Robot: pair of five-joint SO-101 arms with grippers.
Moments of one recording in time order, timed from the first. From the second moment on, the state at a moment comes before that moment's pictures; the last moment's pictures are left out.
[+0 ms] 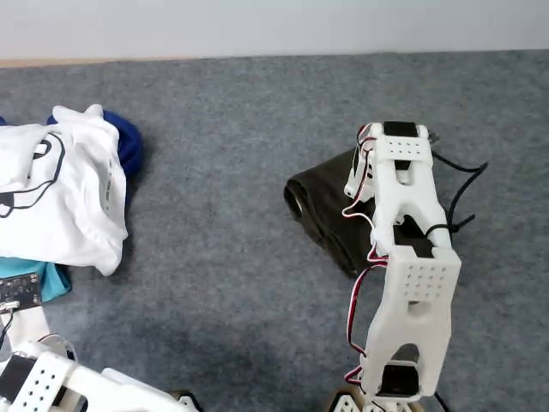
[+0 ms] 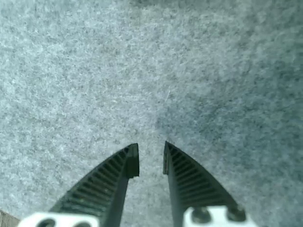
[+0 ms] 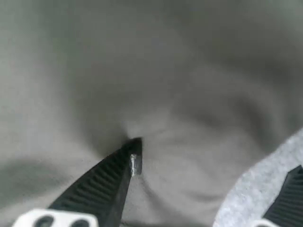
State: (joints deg) left arm -72.9 -58.7 78.2 66.5 -43.2; right arm -0.5 41.8 -25.8 87.7 -38.3
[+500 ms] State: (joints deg) left arm -72.9 -58.7 78.2 64.0 -43.2; right arm -1.7 45.0 -27.3 84.2 -38.3
